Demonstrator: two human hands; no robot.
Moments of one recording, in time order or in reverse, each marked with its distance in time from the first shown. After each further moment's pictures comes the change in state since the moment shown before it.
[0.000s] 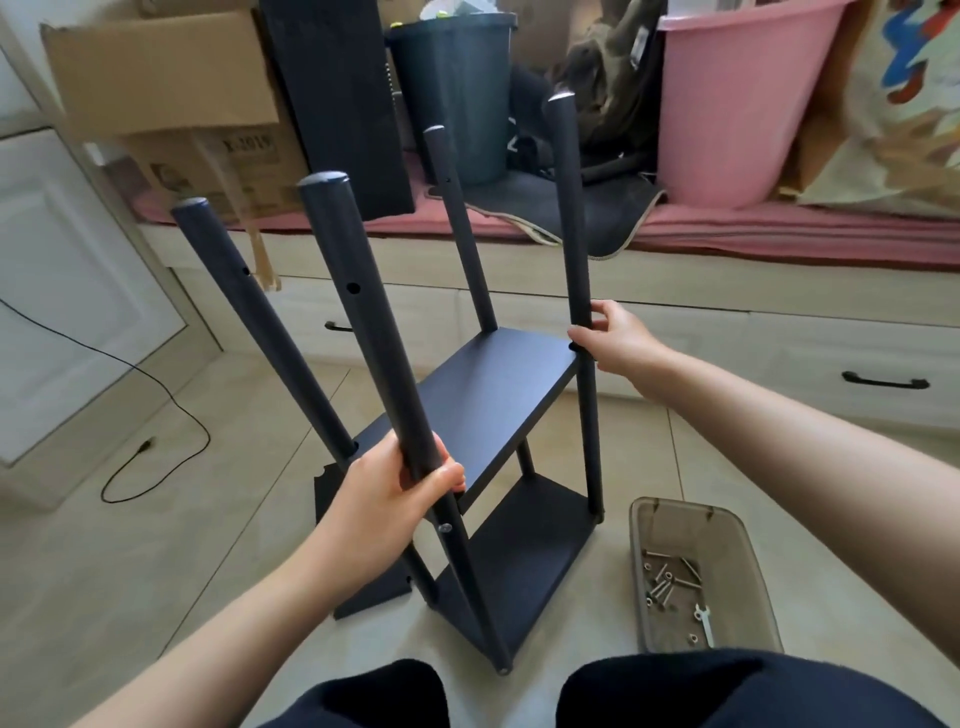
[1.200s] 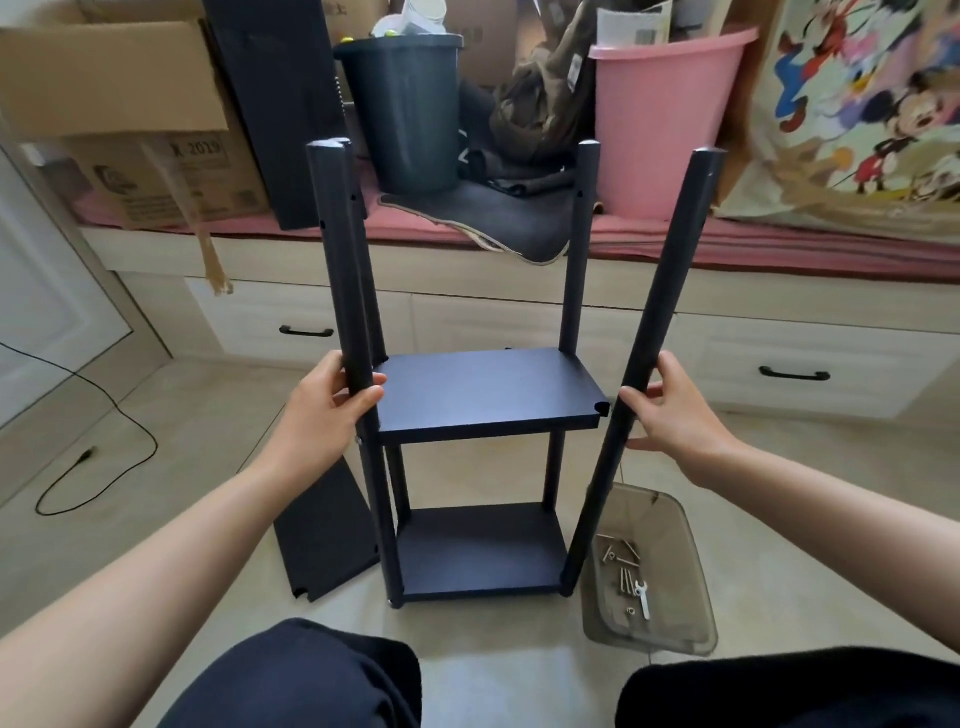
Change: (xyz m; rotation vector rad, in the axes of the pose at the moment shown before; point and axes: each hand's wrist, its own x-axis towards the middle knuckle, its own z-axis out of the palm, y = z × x) left_hand 0.056 -0.004 -0.007 0.033 0.132 0.063; right_hand -0.121 0.059 -0.078 0.131 0.153 0.000
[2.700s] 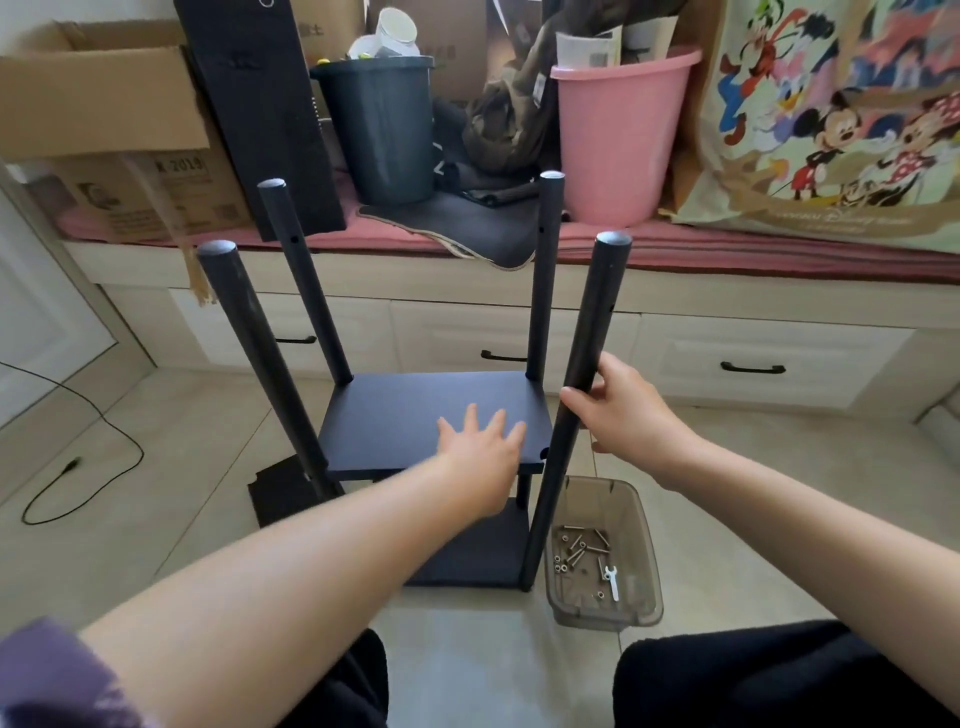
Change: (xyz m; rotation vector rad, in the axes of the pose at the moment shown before) left_hand -0.040 0.081 0.143 1.257 -0.750 0.183; right_hand -0.064 -0.053 -0.005 -0.235 -0.078 -0.117
